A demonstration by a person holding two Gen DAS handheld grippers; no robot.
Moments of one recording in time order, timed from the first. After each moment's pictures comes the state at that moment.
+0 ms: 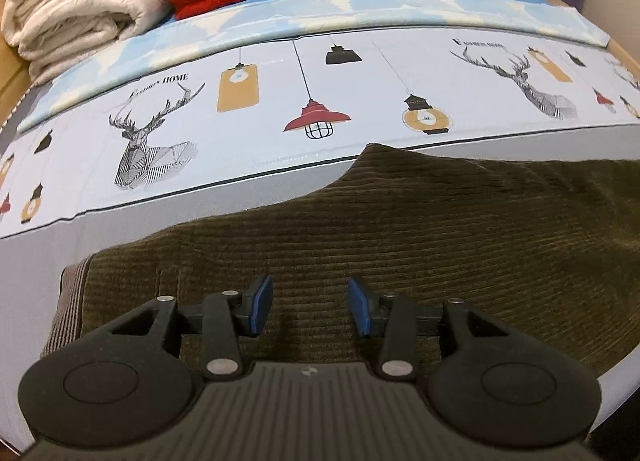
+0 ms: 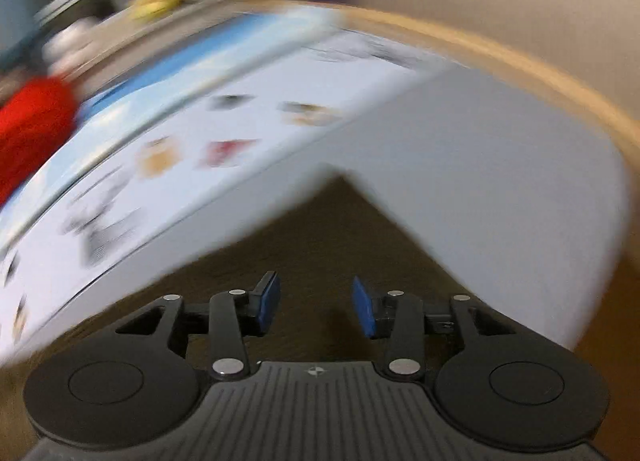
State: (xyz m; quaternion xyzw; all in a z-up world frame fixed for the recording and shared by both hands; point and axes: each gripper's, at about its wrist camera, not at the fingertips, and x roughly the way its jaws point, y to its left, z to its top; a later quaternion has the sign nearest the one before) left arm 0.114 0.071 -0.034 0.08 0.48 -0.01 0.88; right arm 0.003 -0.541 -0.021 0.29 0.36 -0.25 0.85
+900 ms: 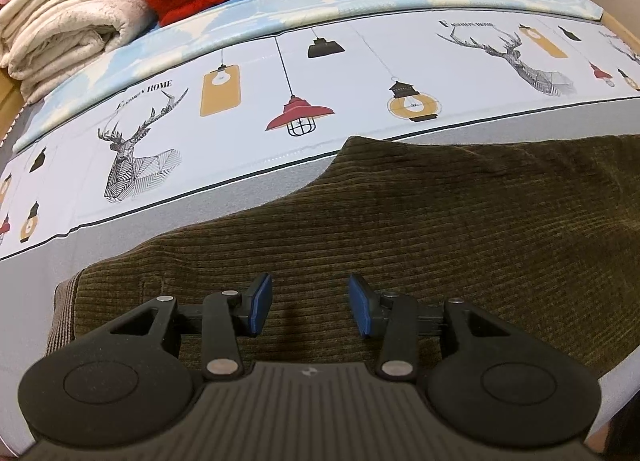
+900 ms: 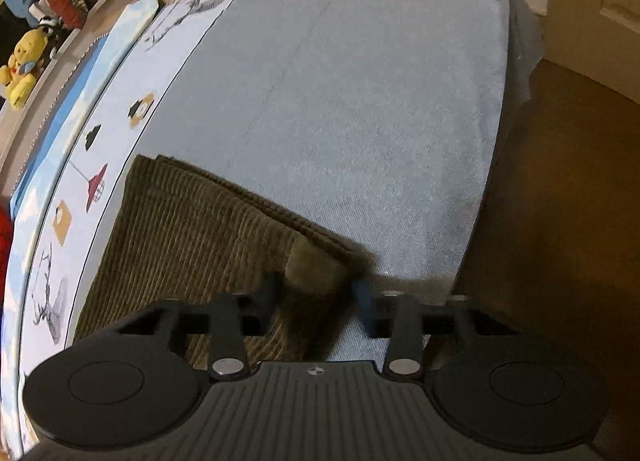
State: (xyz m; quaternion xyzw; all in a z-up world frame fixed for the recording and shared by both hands) left arm 0.119 0.054 -0.042 0.11 0.48 -0.02 0.87; right arm -0.028 -0.591 -0.075 0.43 0.36 -0.30 0.77
